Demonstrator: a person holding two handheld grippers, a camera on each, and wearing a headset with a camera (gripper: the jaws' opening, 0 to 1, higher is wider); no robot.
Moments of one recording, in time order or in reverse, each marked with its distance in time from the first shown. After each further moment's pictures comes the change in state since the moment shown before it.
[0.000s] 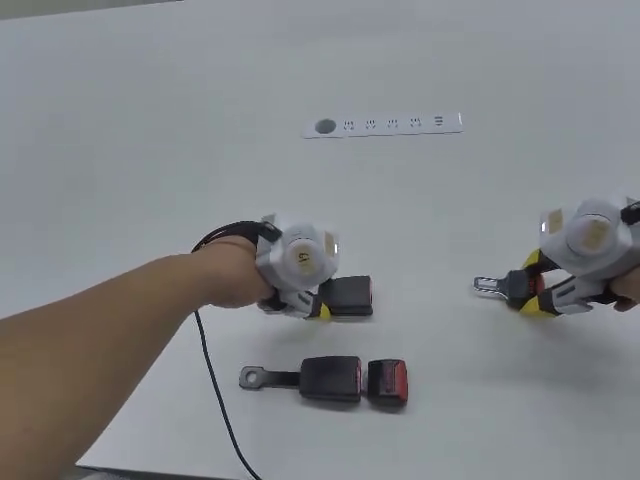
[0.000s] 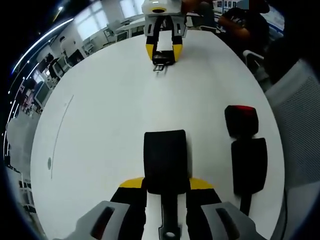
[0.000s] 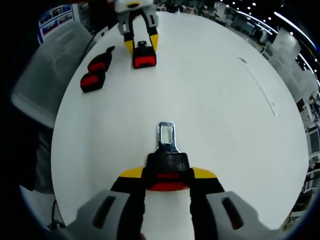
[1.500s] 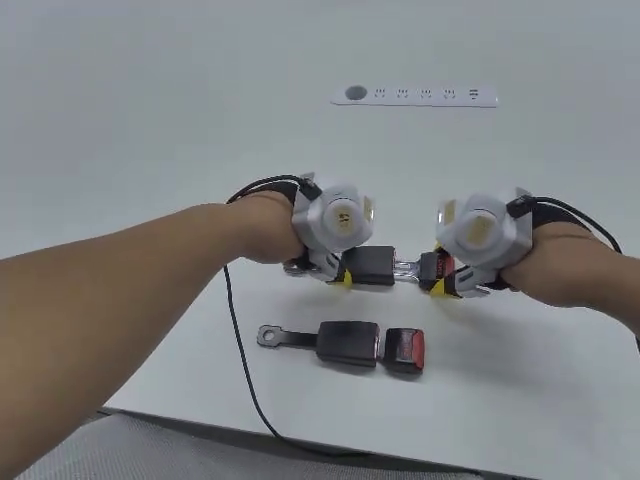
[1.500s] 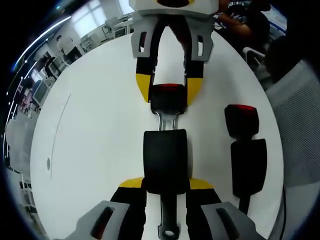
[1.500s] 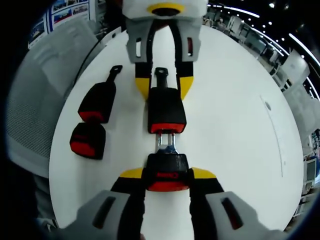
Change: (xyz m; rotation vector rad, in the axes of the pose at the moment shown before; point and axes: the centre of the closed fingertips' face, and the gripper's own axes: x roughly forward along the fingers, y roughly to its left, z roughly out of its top) left arm 0.002 -0.001 0.002 0.004 0.041 -0.011; right arm 0.057 0.036 0.131 -0.149 -0.072 -0.005
